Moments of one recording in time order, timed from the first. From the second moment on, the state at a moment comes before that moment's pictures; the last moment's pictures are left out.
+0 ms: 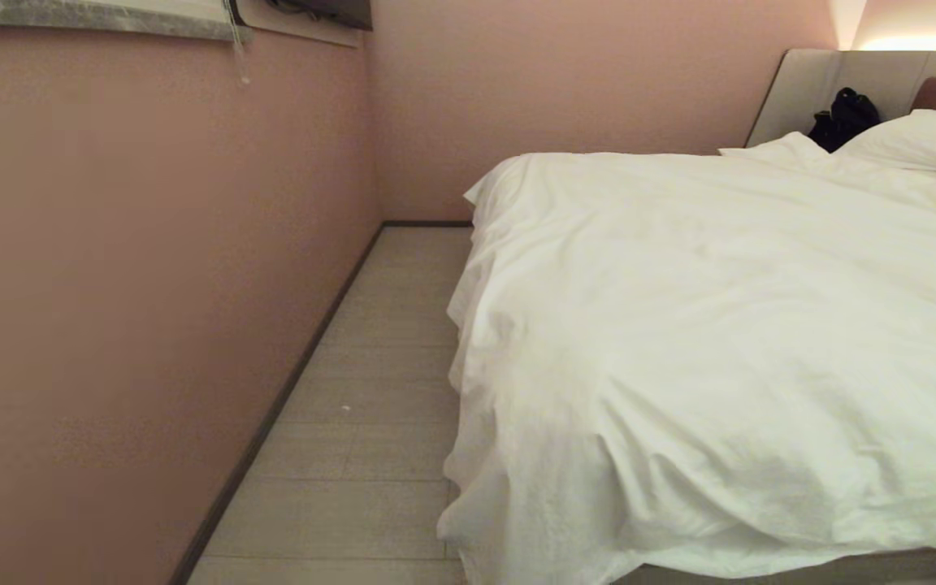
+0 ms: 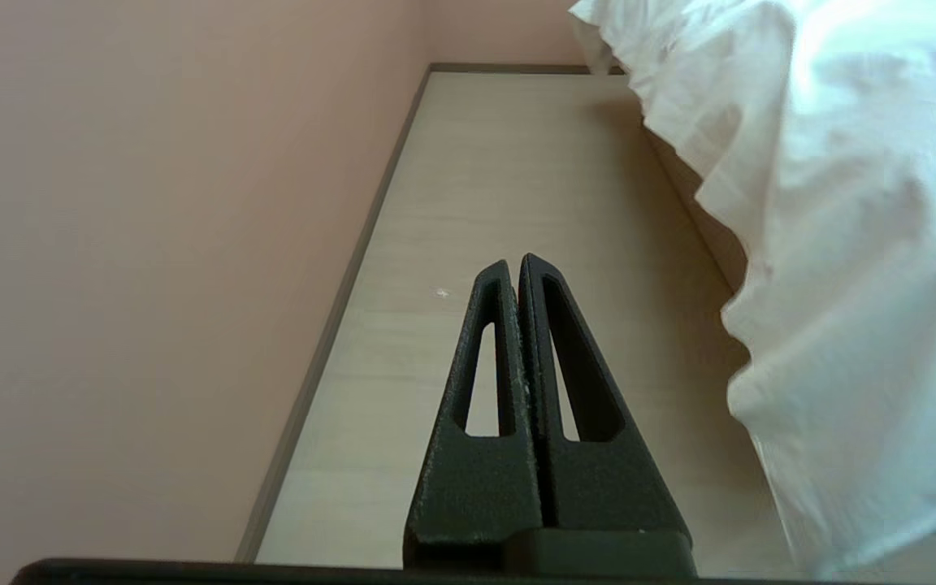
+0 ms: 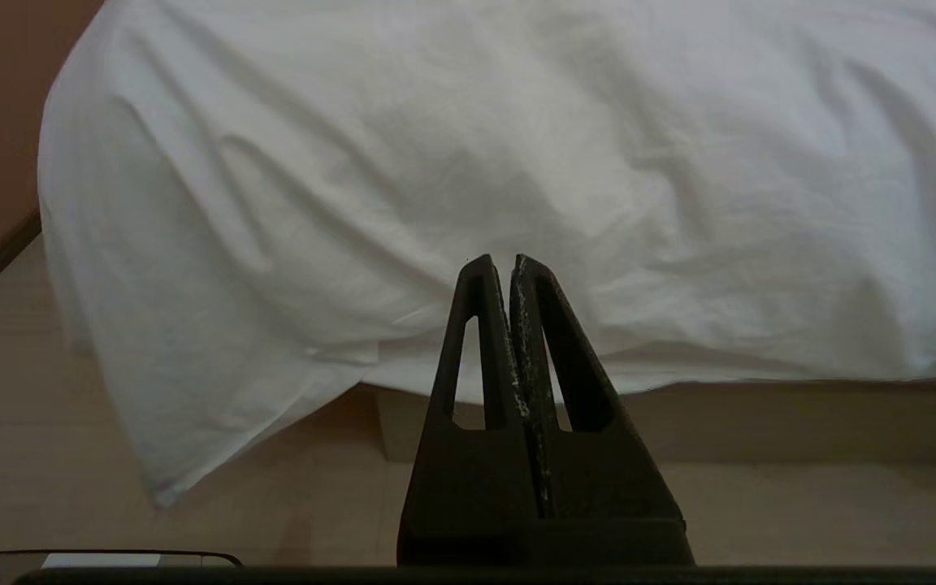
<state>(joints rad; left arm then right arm) 0.00 0.00 0.00 -0.06 0.01 -0.01 0.00 0.00 0.00 0.00 0.00 -0.02</state>
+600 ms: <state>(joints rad) 0.00 0.00 0.00 -0.06 0.01 -0.01 0.00 0.00 0.00 0.00 0.00 -0.02</state>
